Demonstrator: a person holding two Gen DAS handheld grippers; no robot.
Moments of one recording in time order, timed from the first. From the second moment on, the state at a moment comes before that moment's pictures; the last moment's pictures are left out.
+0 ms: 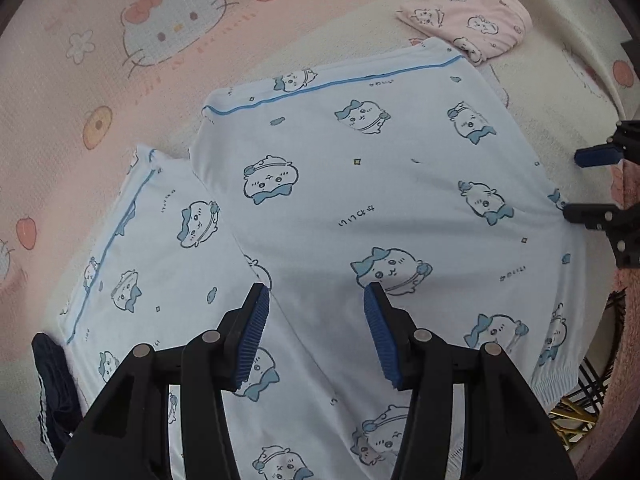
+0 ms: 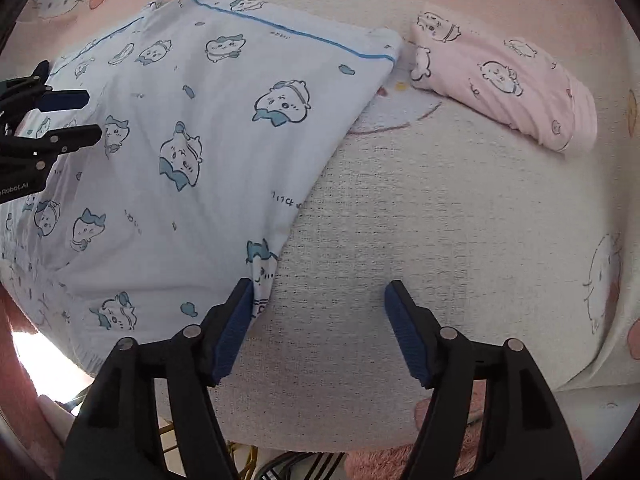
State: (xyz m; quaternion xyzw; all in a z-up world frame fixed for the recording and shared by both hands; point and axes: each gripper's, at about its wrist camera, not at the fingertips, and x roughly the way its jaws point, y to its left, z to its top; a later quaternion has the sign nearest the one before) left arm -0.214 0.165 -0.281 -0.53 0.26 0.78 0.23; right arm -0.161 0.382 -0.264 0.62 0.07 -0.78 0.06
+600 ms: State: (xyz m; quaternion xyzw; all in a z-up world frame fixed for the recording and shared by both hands) left arm -0.146 0.127 -0.275 -0.55 0.15 0.78 0.26; right arm -0.143 0.332 -0.245 0.59 -0.02 -0.79 0.14
